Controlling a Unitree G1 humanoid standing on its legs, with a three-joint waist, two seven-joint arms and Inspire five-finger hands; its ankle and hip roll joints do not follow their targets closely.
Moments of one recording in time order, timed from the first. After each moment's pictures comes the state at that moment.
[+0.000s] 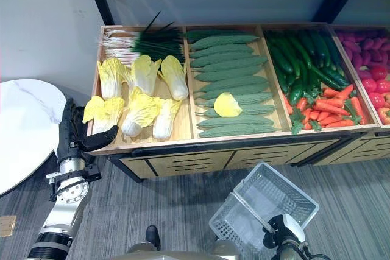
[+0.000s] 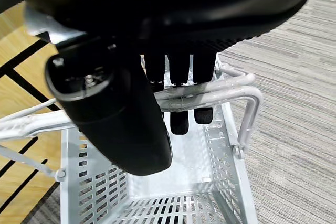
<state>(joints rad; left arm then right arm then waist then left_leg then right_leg) 0.02 0.41 0.01 0.17 -0.14 -0.21 0.42 0.09 -0.39 0.20 1.07 -0.31 -0.08 -0.31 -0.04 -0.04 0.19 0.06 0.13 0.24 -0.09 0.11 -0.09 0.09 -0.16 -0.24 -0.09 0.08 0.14</state>
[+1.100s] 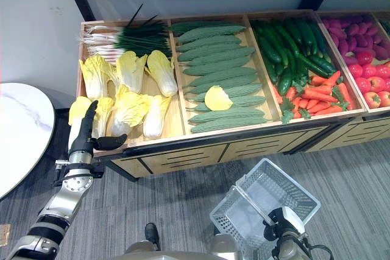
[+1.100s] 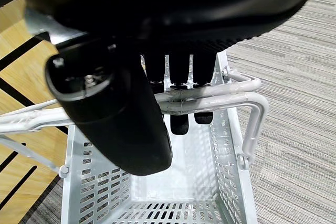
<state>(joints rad) -0.15 0.55 -0.13 0.43 0.07 -0.14 0.37 0.05 -0.41 0.22 1.03 -0.32 -0.07 -0.30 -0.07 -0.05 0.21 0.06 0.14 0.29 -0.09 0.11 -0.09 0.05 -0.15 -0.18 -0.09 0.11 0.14</state>
